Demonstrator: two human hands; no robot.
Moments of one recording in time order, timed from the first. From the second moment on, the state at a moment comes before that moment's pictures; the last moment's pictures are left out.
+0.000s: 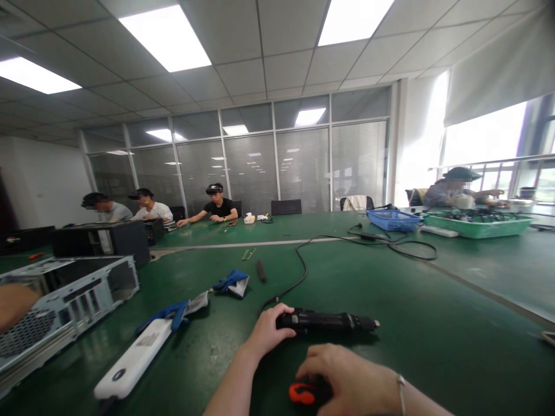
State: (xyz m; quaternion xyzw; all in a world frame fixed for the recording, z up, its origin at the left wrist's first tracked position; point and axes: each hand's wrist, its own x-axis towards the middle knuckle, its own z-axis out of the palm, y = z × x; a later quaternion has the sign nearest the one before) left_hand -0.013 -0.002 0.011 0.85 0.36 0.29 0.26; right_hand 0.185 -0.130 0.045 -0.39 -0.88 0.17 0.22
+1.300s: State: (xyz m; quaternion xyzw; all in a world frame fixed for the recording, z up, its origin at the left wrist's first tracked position) left_hand -0.011 -0.001 0.008 0.82 0.36 0.32 0.31; right_hand 0.177 -0.086 0.041 -0.39 -0.78 -0.11 0.48
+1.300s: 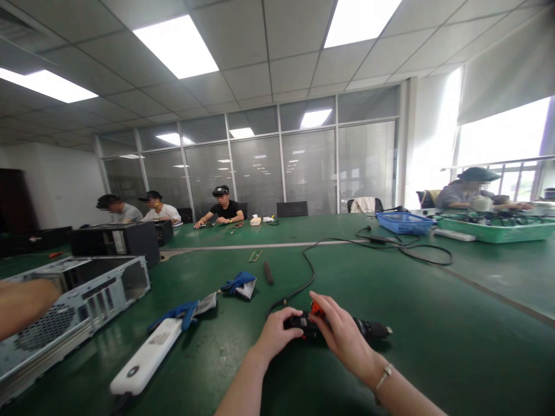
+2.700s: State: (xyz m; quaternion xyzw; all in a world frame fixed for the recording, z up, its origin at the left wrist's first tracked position) left_hand 0.002 -0.006 0.016 0.85 0.37 0.27 0.24; right_hand 0.150 -0.069 0.036 -0.43 -0.69 -0.11 0.58
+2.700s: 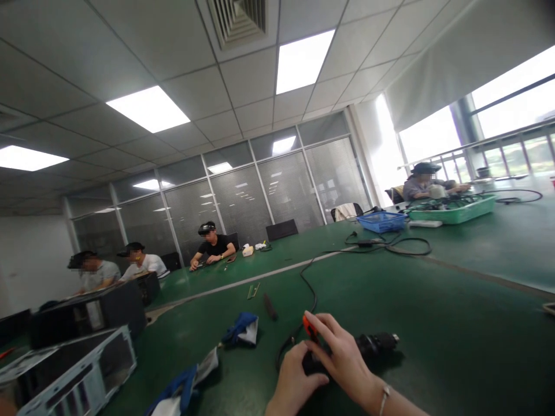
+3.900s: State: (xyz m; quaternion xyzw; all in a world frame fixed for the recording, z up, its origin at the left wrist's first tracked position) left_hand 0.007 -0.022 0.014 0.87 0.35 0.29 0.21; right_hand 0.162 -0.081 0.037 -0.42 -0.70 -0.03 0.58
